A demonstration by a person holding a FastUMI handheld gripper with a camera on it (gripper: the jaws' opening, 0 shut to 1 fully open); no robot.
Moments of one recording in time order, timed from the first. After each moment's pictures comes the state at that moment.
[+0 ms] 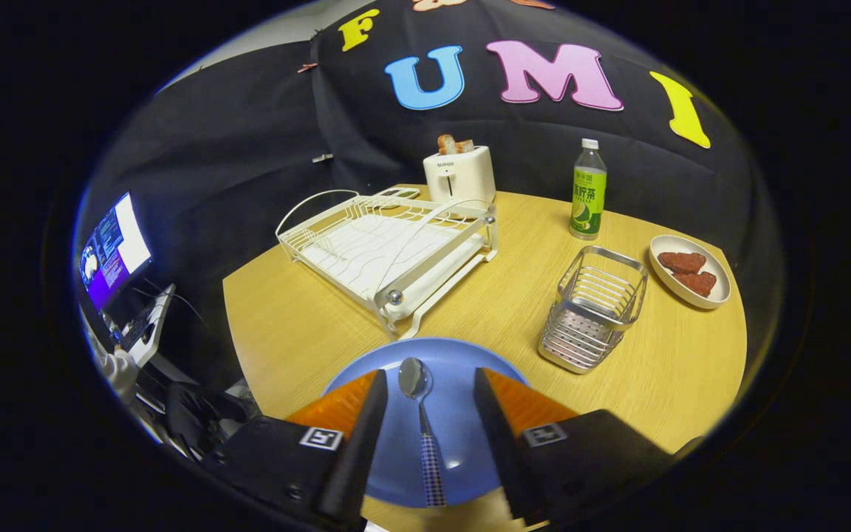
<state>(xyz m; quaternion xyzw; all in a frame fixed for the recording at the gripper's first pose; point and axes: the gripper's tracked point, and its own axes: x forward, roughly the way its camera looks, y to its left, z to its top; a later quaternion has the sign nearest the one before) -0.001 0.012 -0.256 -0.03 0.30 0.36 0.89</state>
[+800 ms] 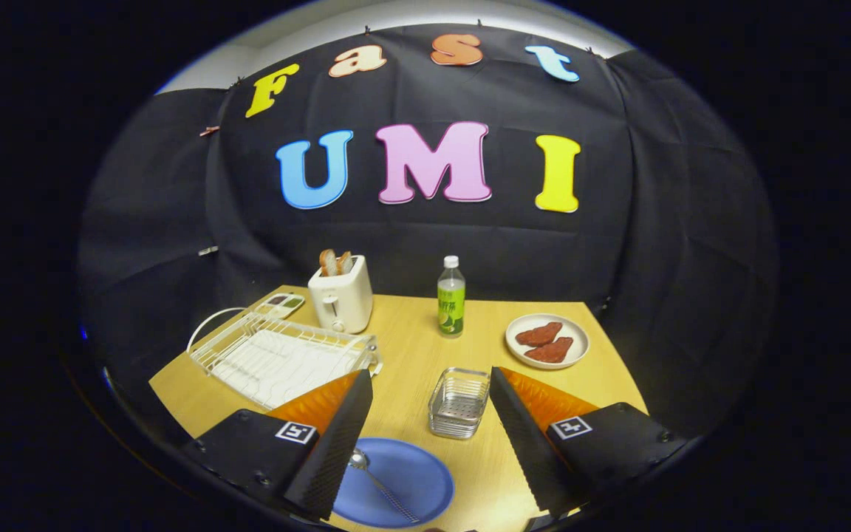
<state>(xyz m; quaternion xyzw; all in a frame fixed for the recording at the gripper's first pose) 0.049 -0.048 -0.076 0.00 0.14 0.09 0.99</state>
